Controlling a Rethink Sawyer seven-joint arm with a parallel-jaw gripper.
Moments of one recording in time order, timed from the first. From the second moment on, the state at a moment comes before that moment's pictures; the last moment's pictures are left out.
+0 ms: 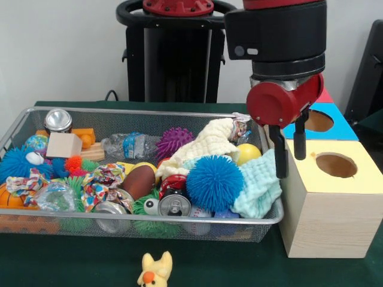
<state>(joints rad) -0.42 -0.61 0.52 1.30 -0.34 0.75 0.90</state>
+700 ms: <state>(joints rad) -0.38 -0.61 0.32 1.25 -0.21 0.80 1.13</state>
